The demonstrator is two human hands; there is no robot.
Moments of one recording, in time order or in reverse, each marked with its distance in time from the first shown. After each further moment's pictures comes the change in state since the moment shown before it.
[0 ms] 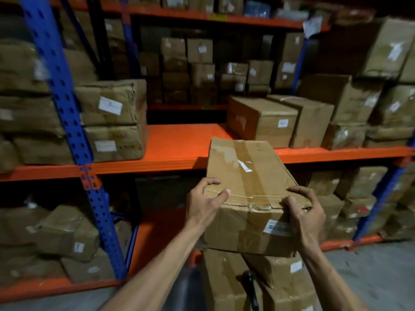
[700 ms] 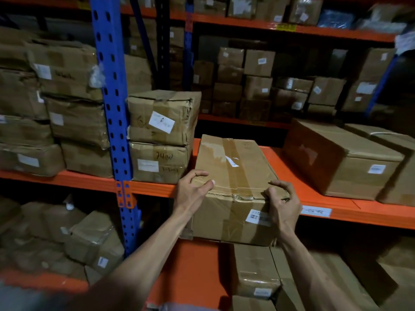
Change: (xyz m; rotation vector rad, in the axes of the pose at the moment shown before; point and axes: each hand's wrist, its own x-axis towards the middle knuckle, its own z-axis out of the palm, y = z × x) left_hand 0.217 -0.070 -0.171 0.078 0.320 -0.050; right_hand 0.102 -0.003 0.320 0.161 -0.220 0.007
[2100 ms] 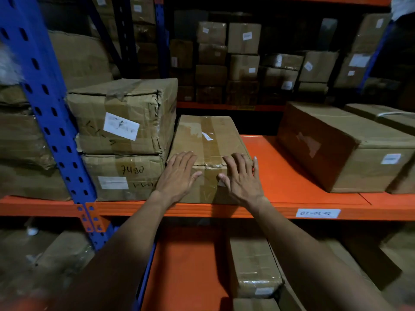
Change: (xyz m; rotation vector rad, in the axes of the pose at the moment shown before) left_hand 0.181 -0.092 0.032 1.281 -0.244 0.715; right_hand 0.134 0.085 0.125 -1.093 -0.472 -0.600
